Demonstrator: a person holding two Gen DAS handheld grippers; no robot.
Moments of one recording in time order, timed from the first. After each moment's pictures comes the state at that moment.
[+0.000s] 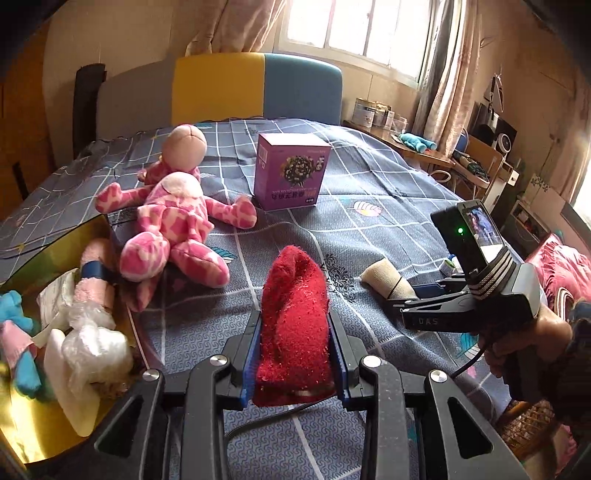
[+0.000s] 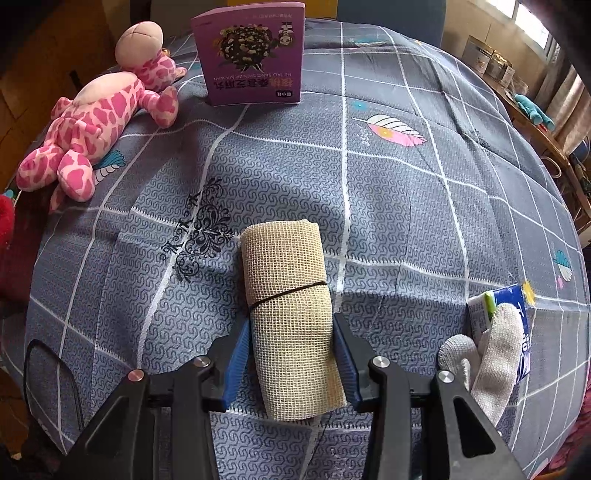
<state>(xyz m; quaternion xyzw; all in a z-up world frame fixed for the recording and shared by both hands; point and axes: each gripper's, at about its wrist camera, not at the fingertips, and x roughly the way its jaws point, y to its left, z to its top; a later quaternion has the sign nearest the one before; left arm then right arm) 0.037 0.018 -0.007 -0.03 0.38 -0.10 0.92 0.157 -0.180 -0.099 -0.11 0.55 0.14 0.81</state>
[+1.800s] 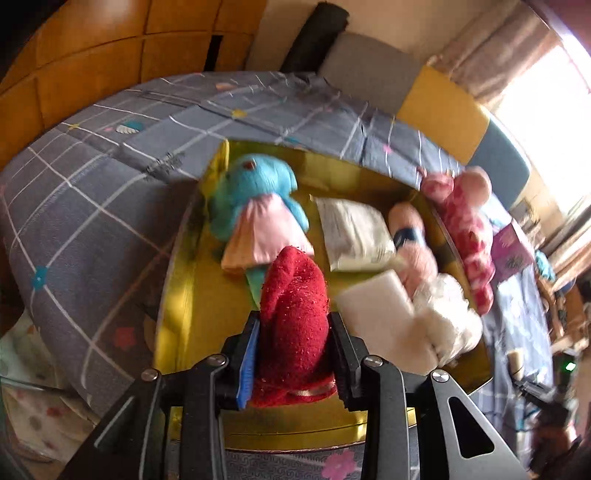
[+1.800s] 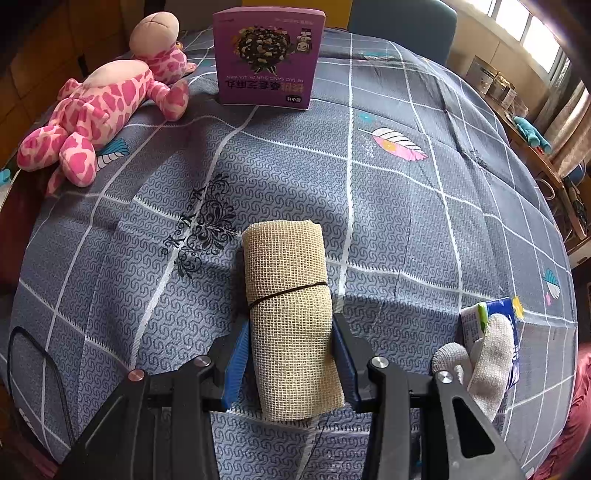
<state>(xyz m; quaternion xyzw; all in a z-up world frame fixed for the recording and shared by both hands) -0.055 0.298 -0.042 -0.27 0.40 0.17 0.86 0.145 -0.173 -0.093 -0.15 0.54 0.14 0.82</state>
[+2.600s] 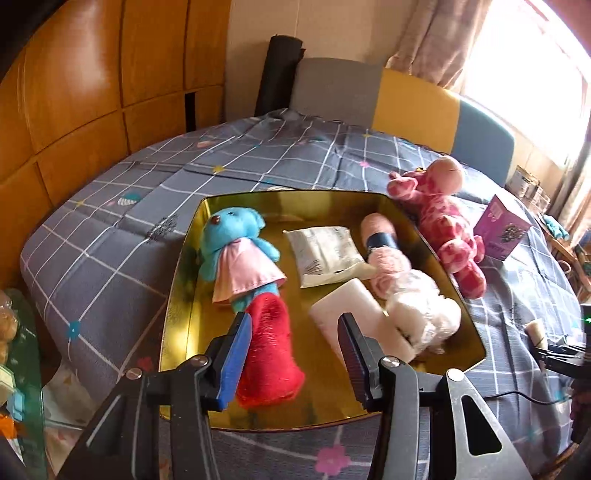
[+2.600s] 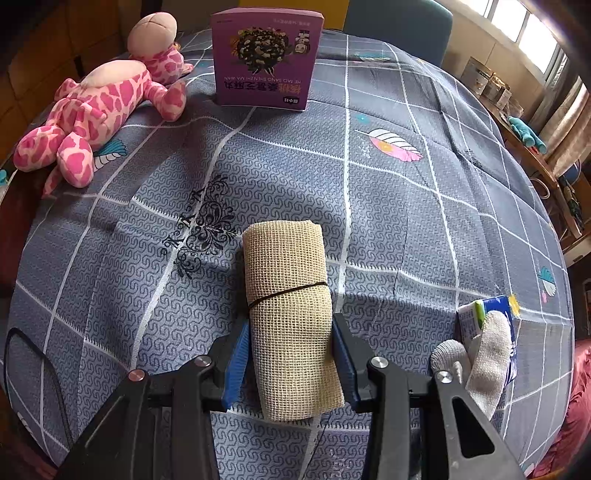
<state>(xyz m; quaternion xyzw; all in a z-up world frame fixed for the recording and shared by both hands) -0.057 0.247 -0.014 -0.14 0.37 0.19 0.90 0.142 -0.172 -0.092 -0.15 0.53 0.13 0.82</state>
